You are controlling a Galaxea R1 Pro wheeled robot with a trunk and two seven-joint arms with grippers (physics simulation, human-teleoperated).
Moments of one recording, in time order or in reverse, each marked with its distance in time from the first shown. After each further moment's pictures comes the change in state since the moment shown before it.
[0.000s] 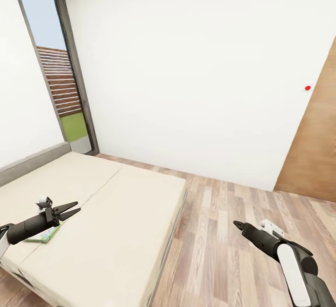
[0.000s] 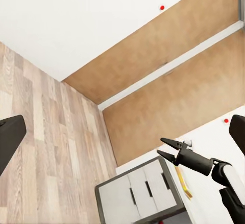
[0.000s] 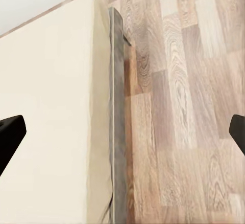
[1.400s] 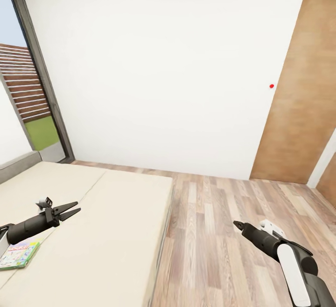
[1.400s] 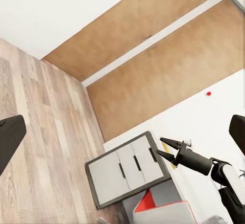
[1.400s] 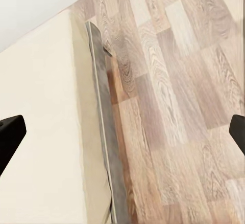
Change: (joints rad) left arm 0.001 0.000 0.000 0.000 0.000 0.000 -0.003; right arm 0.000 0.000 0.000 0.000 0.001 0.000 0.000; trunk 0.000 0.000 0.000
